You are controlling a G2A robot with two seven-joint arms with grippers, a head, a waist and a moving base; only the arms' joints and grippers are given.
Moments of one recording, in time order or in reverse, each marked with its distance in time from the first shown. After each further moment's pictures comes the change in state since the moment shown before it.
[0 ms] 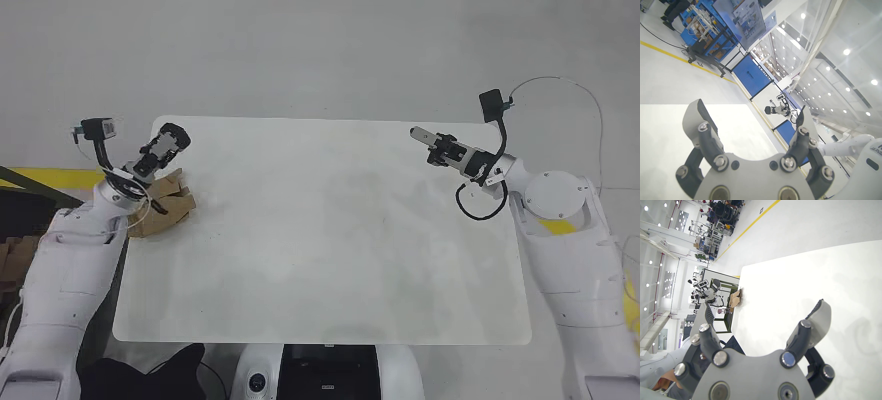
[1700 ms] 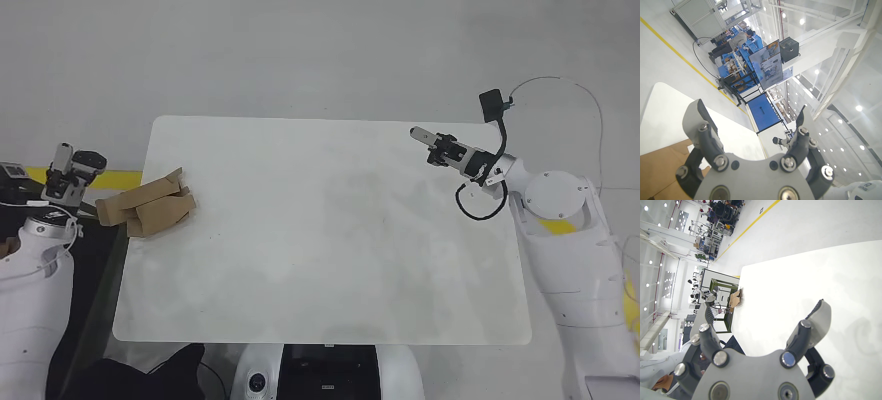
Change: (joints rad) left arm 0.190 0.017 -0.287 0.099 -0.195 0.111 0.008; right arm 0.000 0.000 0.000 0.000 0.000 0.000 0.000
